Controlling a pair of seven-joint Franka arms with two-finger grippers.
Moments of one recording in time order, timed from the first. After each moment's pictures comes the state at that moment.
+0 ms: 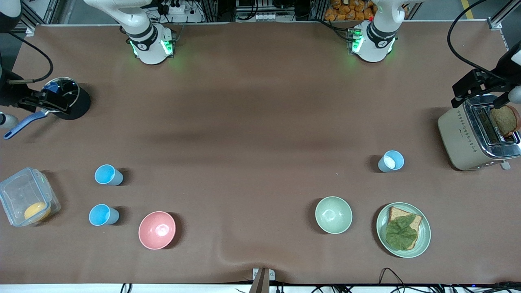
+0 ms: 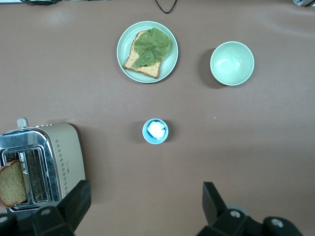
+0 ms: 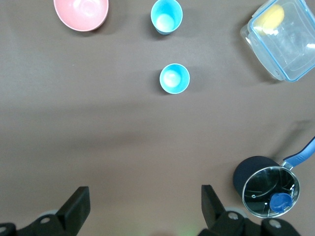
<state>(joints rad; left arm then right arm) 0.08 0.00 -0.17 -1.47 0.01 1.58 -0.04 0.06 0.04 -0.07 -1.52 -0.01 1.48 0.05</state>
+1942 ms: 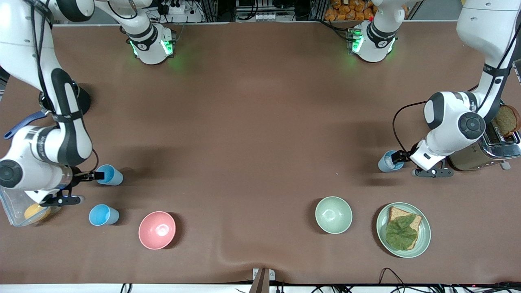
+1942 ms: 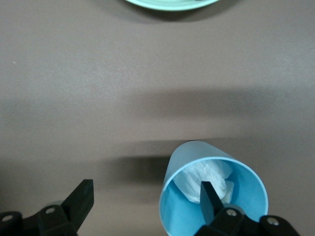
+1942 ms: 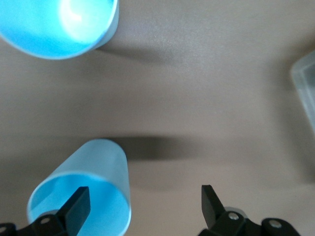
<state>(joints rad) 0.20 0.39 -0.18 -2.10 0.11 2.49 -0.02 -0.07 0.67 -0.10 -1.58 -0.06 2.09 -0.19</state>
